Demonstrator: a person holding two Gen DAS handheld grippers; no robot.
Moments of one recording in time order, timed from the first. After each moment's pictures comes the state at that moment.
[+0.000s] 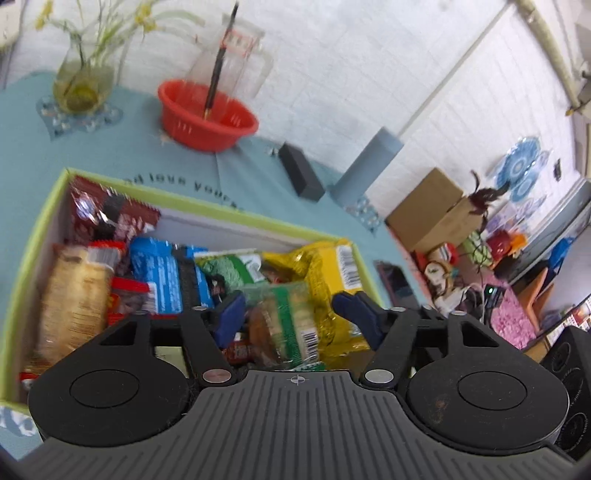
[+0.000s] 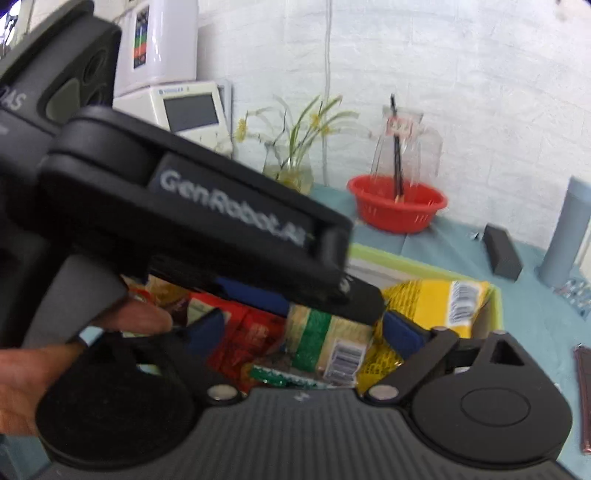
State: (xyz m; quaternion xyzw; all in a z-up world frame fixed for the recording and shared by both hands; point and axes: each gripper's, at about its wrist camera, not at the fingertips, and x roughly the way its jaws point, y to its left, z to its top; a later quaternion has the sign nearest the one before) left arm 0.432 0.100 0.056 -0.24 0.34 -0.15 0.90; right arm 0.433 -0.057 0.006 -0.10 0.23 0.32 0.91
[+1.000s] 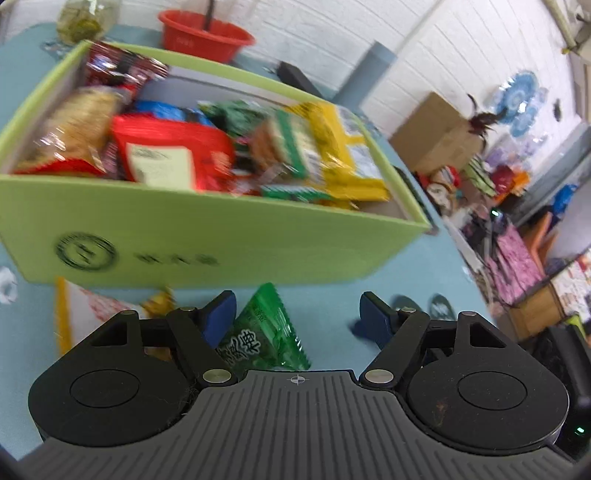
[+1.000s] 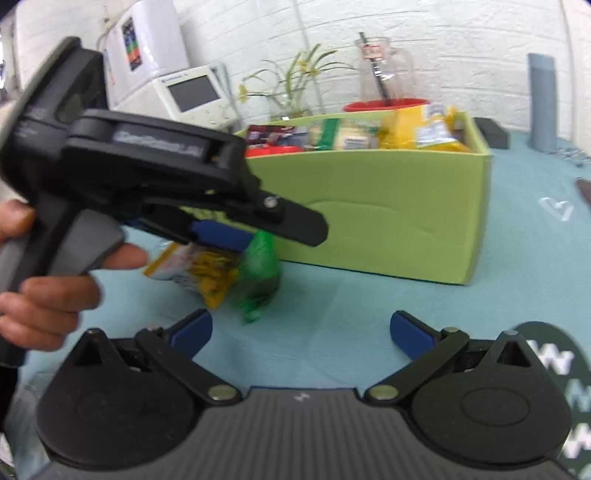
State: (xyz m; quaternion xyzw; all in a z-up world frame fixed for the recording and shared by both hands) left arm 0.372 0.064 -0.007 -0.20 0.43 -0.19 0.86; right arm 0.340 -0.119 -0.064 -0.01 0.32 0.32 0.89
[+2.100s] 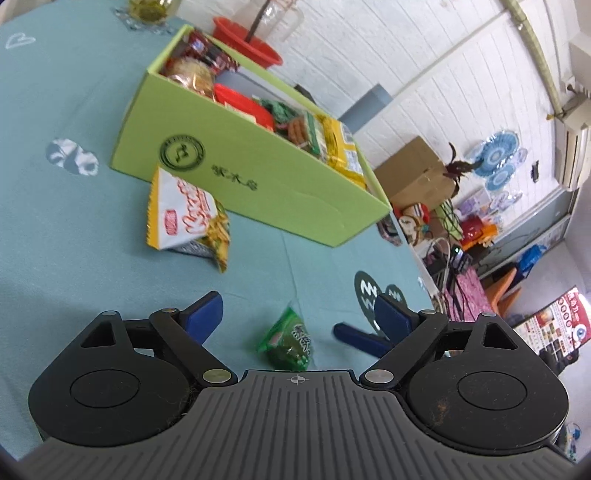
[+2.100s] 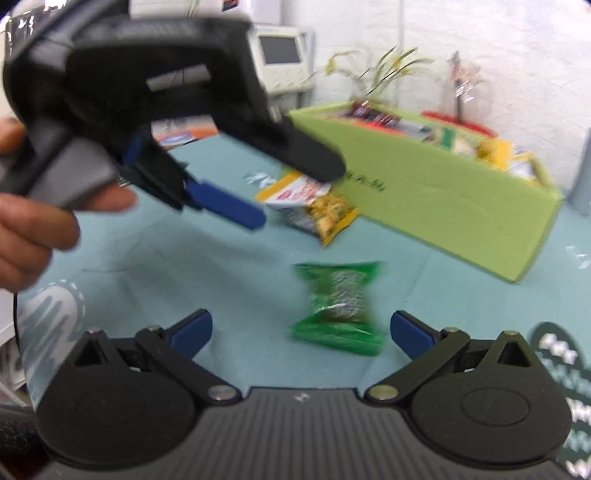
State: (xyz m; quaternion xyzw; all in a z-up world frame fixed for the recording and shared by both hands) left arm 0.270 0.119 -0.005 -0.31 0.39 -0.18 0.85; right arm 0.235 -0.087 -0.055 -0.15 0.29 0.36 0.87
